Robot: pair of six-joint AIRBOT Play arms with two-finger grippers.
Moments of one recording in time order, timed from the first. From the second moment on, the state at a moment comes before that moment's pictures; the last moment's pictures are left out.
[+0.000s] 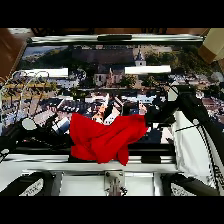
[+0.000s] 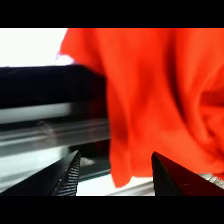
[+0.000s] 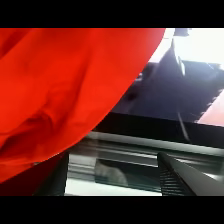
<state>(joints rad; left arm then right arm) -0.03 -1.04 0.51 1.03 -1.21 -1.49 0.18 -1.31 1.08 -1.39 1.46 1.67</state>
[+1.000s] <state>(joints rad) -0.10 -1.09 0.50 0.92 -1.09 -1.47 0.11 -1.55 1.01 -1.14 1.29 1.61</state>
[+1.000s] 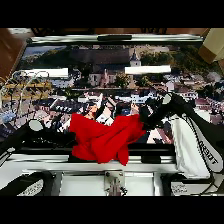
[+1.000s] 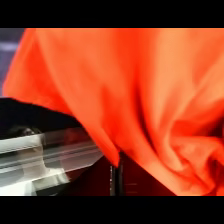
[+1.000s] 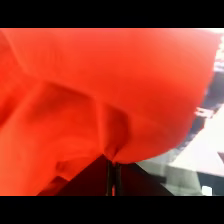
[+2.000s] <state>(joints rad) 0.03 -0.76 1.97 1.19 -1.00 -1.56 0.11 -0.73 1.74 -1.26 1.08 1.42</state>
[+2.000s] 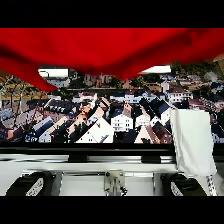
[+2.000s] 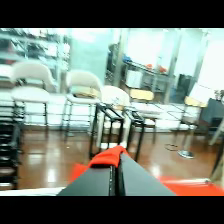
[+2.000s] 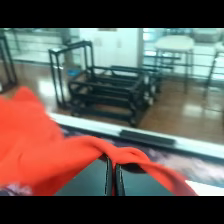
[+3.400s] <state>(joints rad) 0.03 -1.19 1.19 1.23 -1.14 -1.48 0.11 -1.16 0.89 -1.42 0.55 1.93</state>
